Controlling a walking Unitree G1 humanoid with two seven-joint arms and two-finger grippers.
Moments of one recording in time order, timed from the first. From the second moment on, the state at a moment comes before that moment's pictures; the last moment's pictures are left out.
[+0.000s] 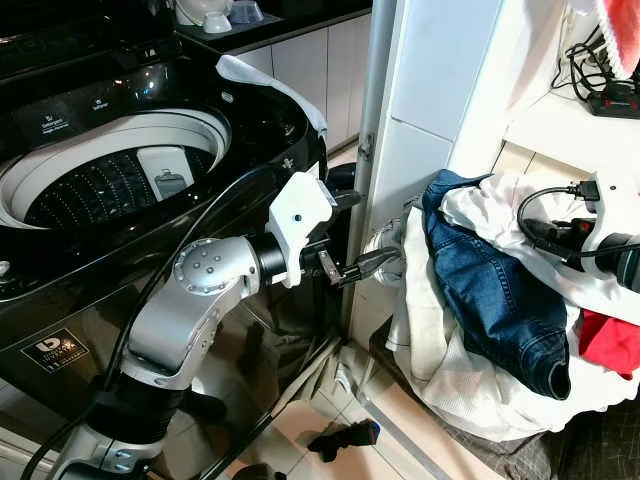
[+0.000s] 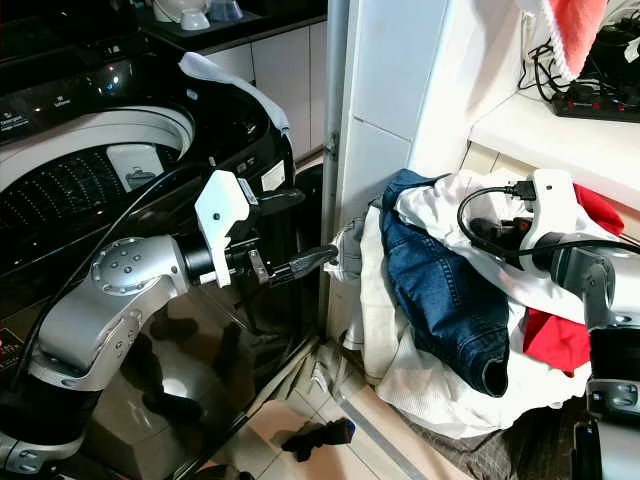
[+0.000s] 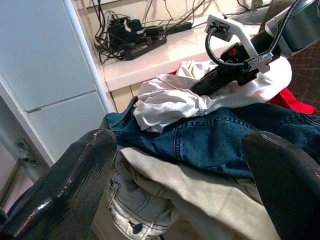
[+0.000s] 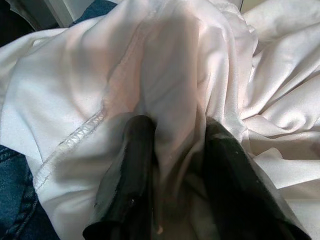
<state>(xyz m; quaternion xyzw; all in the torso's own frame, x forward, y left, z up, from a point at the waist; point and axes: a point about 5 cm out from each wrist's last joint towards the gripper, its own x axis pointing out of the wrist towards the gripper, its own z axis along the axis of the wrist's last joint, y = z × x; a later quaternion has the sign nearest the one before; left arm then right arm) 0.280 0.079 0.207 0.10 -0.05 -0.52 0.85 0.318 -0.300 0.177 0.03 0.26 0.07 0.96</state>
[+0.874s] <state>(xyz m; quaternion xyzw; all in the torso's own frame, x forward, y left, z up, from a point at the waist) 0.301 0.069 0.239 0.06 -0.15 -0.44 0.89 0.324 -0.252 0.325 0.21 0.00 0.27 0.94</state>
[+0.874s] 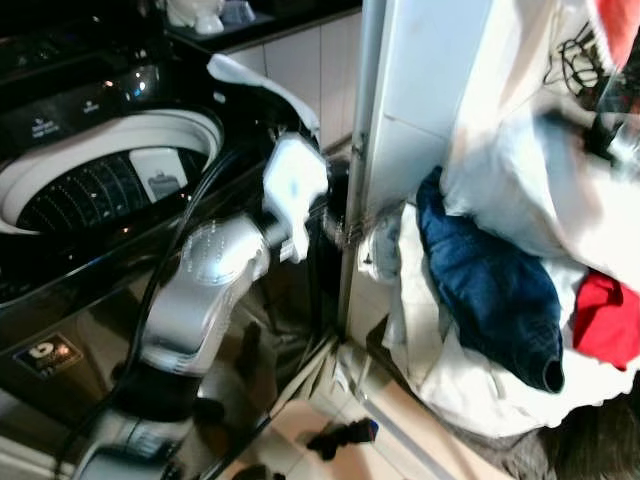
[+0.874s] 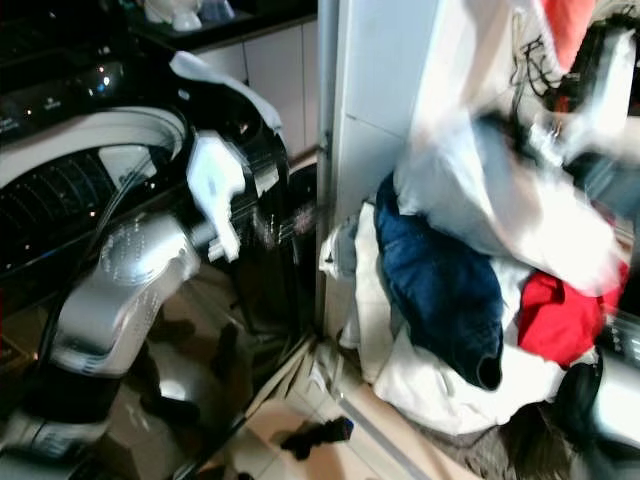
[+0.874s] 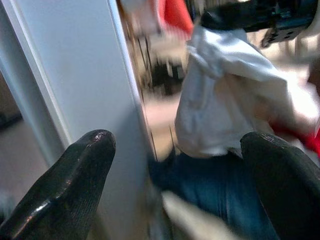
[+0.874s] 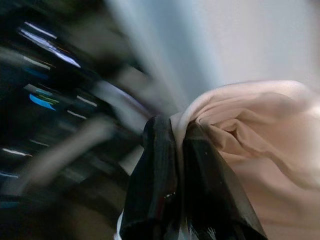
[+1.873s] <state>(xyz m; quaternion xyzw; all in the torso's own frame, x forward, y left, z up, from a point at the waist) 0.322 0.048 0.269 -0.01 -0.21 -0.38 0.90 0.314 -0.135 0.339 0.29 0.03 0.45 0.84</state>
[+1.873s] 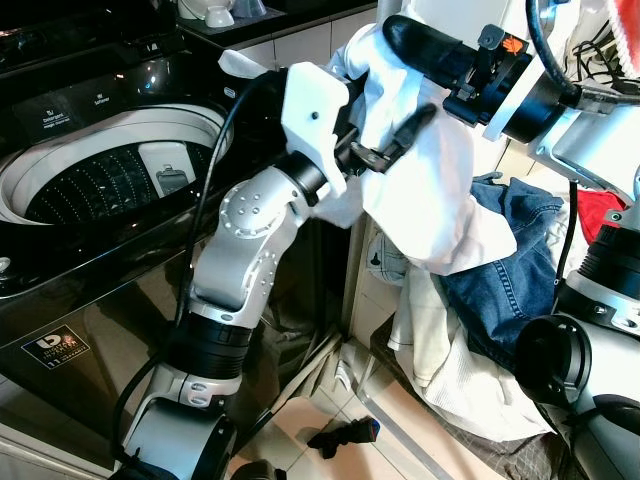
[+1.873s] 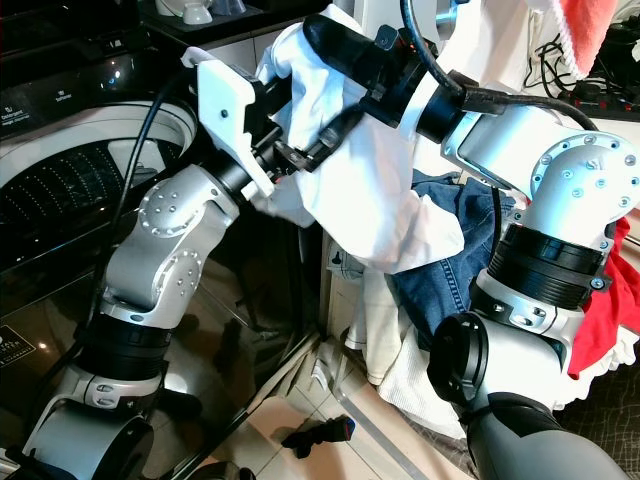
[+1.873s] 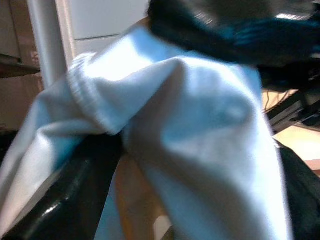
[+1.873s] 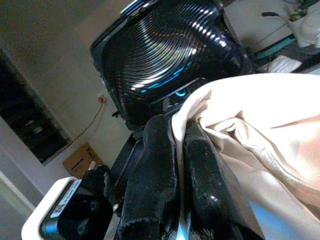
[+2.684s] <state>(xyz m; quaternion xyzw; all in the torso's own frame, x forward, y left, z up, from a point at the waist) 0.328 0.055 0.268 0.00 -0.21 -0.35 0.91 0.310 -0.135 0.339 0.30 0.02 0.44 0.85</state>
